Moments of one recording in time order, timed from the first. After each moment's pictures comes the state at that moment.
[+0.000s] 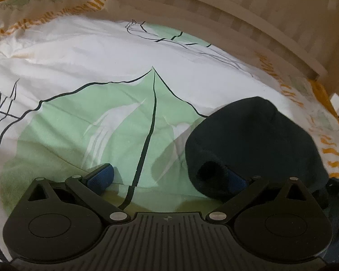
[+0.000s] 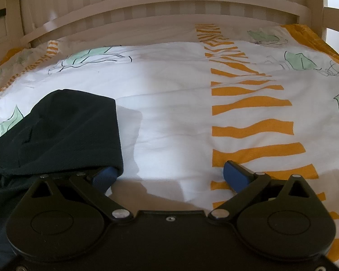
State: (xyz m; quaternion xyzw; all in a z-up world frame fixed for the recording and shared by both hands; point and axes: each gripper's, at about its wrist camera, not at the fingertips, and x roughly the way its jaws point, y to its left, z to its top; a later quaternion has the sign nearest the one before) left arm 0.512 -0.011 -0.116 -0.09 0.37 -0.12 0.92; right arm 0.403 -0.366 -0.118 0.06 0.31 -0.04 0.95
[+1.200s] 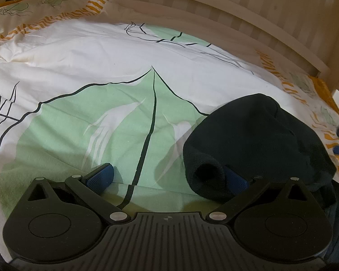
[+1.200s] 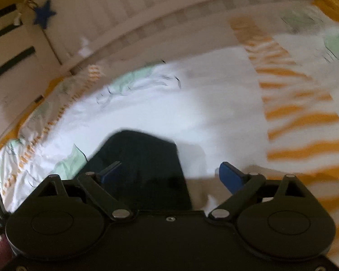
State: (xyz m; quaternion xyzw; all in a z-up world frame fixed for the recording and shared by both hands) left arm 0.505 -0.014 -0.113 -0.08 0.37 -0.12 0.92; right arm 0.427 -0.375 -0.072 0.19 0.30 0.11 0.93
